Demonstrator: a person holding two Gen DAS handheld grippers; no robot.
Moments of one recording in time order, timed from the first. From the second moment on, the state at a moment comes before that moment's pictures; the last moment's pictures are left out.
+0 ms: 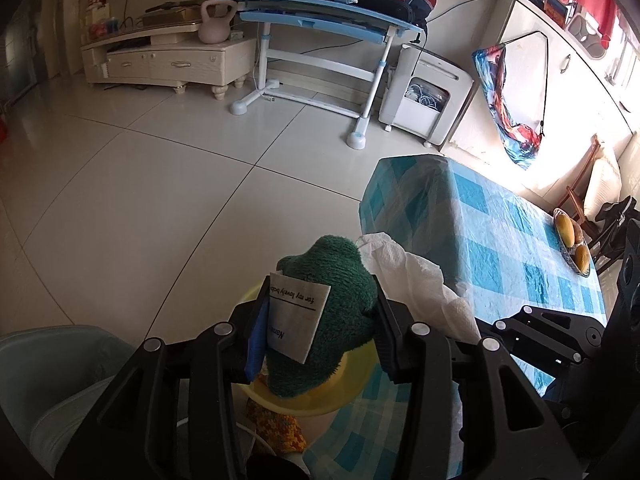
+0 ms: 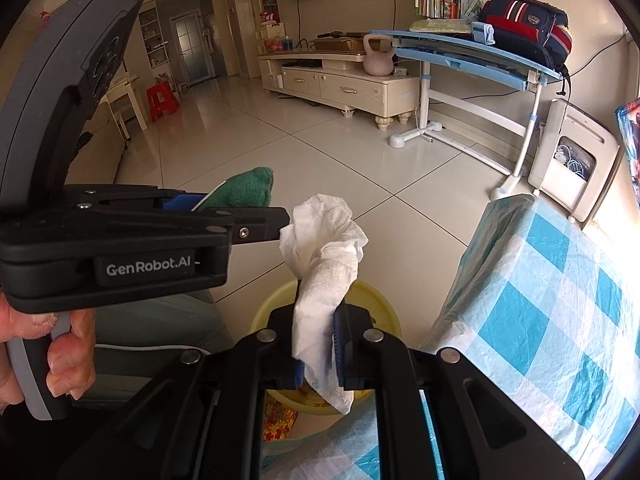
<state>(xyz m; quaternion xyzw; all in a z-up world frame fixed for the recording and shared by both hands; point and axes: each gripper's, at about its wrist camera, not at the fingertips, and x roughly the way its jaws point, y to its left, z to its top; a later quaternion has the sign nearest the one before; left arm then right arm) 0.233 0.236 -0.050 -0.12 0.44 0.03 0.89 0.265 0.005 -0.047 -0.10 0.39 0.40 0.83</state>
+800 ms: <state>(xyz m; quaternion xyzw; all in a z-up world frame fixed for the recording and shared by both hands) 0.227 0.259 -0.041 -0.14 0.42 0.09 0.89 0.274 0.003 -0.057 -0.06 0.41 0.38 0.83</state>
